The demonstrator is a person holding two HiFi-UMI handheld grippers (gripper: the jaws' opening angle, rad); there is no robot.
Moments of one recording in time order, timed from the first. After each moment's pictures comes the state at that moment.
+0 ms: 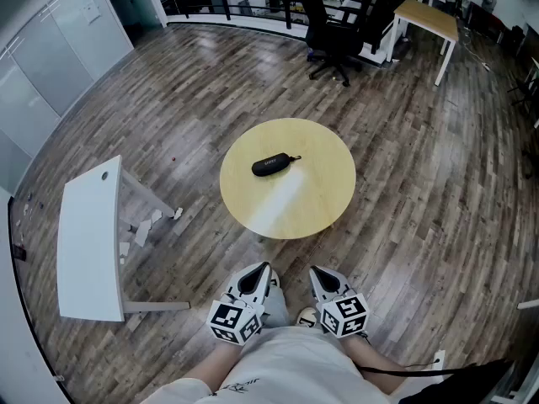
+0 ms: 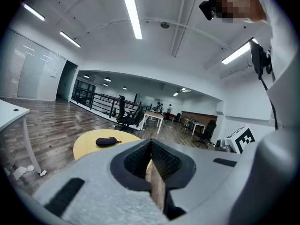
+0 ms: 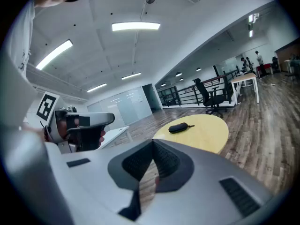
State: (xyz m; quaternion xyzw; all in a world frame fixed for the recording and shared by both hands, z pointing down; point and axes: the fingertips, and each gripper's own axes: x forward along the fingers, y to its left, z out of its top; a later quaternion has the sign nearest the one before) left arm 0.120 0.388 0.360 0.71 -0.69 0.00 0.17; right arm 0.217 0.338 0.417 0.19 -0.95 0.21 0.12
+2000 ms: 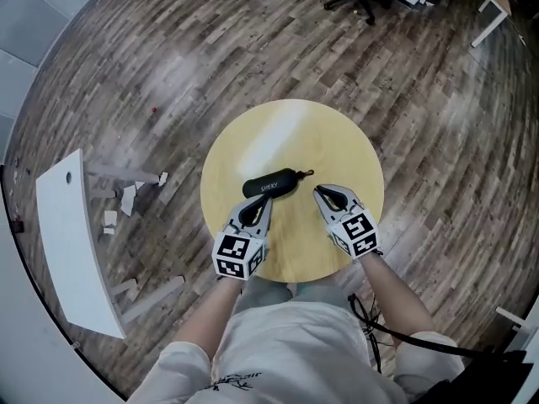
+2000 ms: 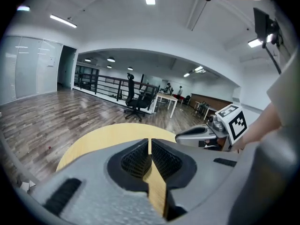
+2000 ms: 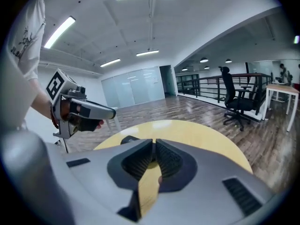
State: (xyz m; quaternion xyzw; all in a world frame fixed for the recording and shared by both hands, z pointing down) left arm -0.118 0.041 0.505 0.67 -0.69 0.09 0.25; right arm -0.036 -0.037 0.542 0.06 -0.96 0.10 0.23
